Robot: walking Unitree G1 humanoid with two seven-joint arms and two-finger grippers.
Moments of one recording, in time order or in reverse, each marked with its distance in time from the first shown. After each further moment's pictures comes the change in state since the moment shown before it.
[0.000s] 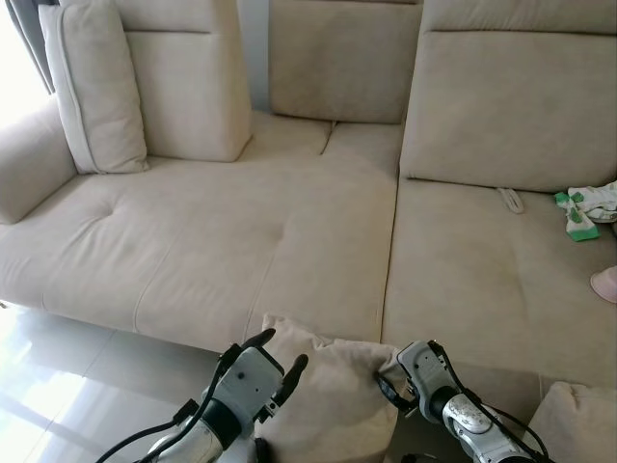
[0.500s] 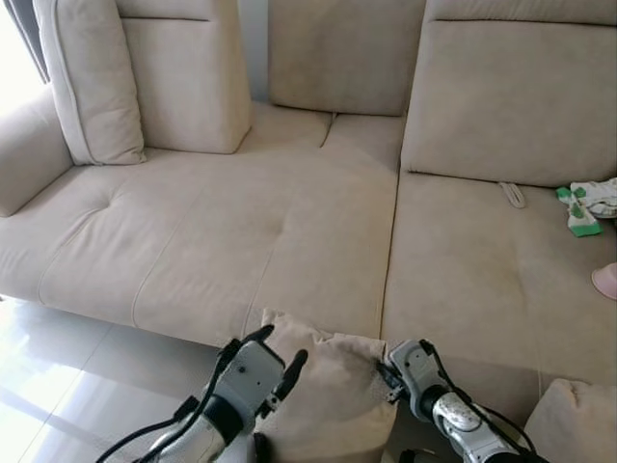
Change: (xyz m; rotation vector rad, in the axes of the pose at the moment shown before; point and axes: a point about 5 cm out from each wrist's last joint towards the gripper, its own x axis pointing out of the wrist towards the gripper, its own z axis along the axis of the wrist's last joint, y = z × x) left arm 0.006 -0.001 0.007 -0.020 -0.008 0.020; right arm 0.003 0.007 0.001 0.019 -0.012 0.005
